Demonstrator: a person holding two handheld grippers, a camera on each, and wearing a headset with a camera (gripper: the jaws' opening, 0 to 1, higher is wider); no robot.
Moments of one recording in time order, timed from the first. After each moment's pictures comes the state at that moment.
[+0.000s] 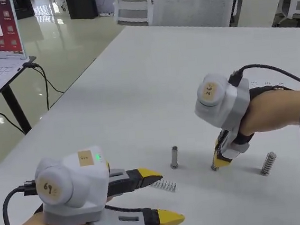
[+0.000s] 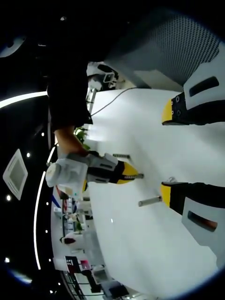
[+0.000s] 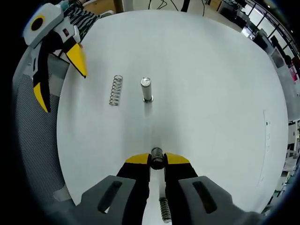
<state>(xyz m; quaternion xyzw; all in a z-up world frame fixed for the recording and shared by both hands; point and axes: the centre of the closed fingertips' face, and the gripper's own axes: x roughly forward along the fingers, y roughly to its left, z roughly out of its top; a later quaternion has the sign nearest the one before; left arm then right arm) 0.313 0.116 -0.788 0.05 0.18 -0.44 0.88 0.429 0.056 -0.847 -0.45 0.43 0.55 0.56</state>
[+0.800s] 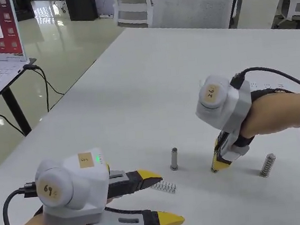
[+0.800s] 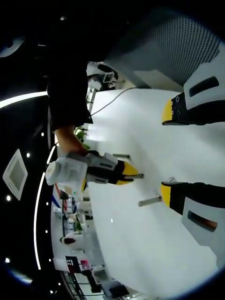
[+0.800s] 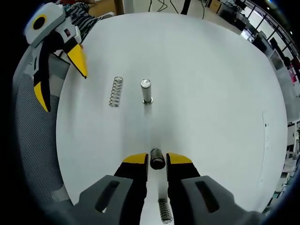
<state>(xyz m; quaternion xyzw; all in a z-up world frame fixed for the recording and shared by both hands) 0.313 0.116 -0.788 0.05 0.18 -0.44 0.88 0.430 0.058 -0.845 -0.45 0.42 0.55 0.57</state>
